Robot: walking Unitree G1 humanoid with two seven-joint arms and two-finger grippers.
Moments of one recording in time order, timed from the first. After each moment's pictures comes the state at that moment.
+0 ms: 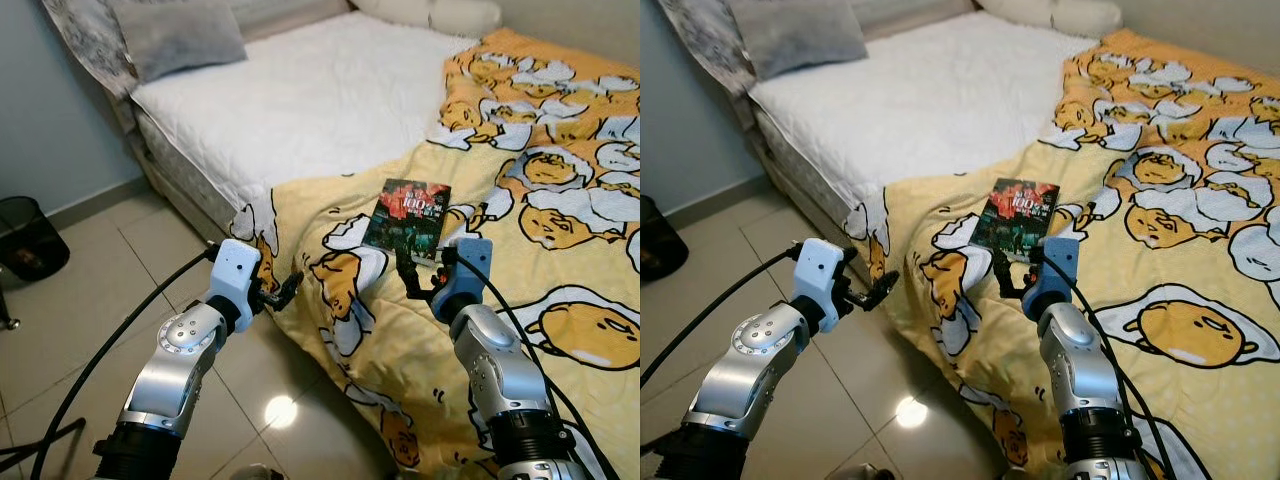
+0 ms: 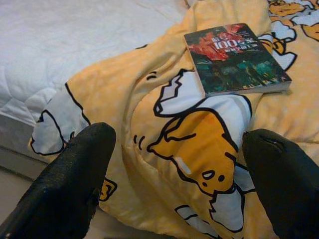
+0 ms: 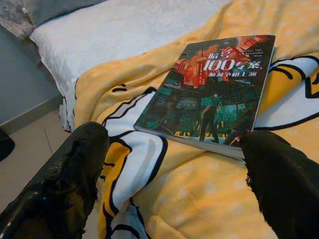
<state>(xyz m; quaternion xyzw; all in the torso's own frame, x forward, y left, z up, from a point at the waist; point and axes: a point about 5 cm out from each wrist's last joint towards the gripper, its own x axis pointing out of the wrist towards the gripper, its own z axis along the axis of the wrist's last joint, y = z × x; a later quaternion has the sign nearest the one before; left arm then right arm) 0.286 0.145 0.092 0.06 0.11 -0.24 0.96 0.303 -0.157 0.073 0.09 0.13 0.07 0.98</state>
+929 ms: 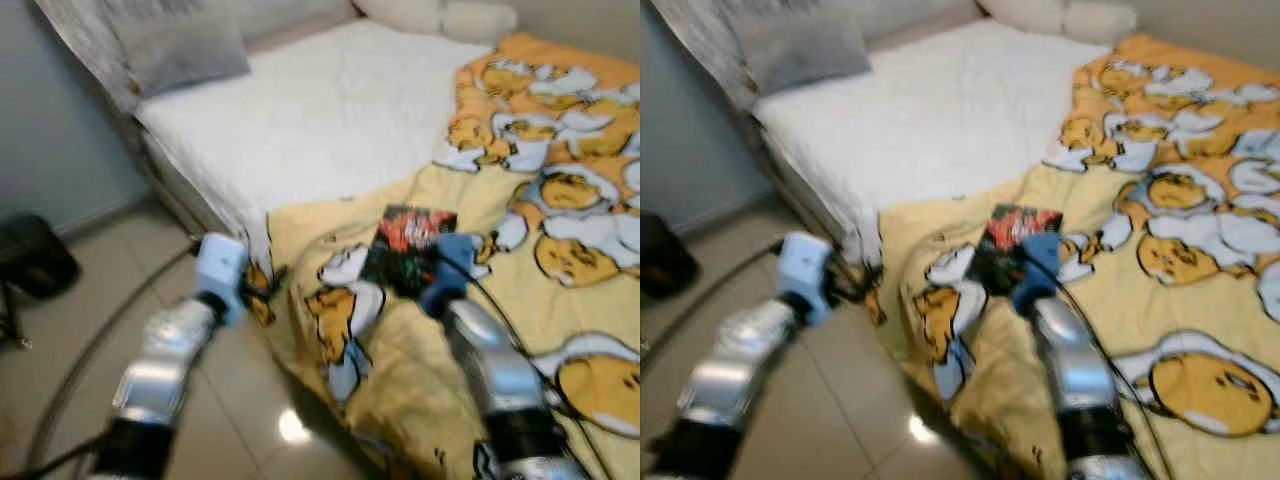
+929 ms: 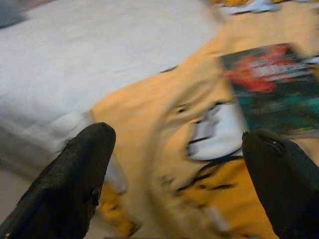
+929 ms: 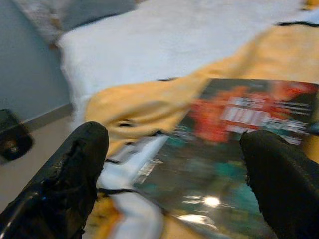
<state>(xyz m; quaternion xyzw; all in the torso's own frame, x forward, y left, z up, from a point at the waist) 0.290 0.141 0.094 0.05 0.10 -0.24 0.97 0.302 -0.153 0.074 0.06 0.13 0.10 0.98</state>
